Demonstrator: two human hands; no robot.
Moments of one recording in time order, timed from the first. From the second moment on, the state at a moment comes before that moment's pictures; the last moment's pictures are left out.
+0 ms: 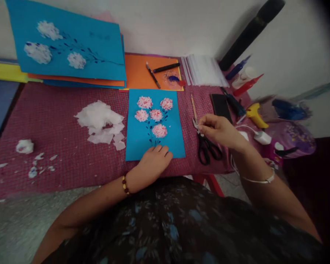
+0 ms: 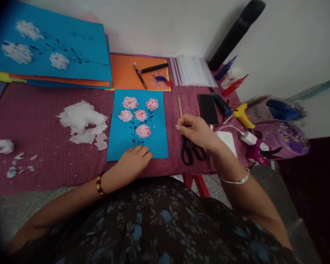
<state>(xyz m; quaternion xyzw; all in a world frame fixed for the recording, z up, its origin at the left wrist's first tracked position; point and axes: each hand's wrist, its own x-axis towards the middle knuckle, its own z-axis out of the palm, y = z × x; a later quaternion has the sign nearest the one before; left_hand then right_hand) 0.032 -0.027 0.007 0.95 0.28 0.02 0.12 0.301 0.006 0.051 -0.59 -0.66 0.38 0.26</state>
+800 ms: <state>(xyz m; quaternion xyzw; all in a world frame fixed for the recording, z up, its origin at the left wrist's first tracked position) -0.039 -0.021 -0.006 0.87 0.42 0.19 0.17 0.173 -0.062 0.003 -0.57 -0.80 0.19 0.00</state>
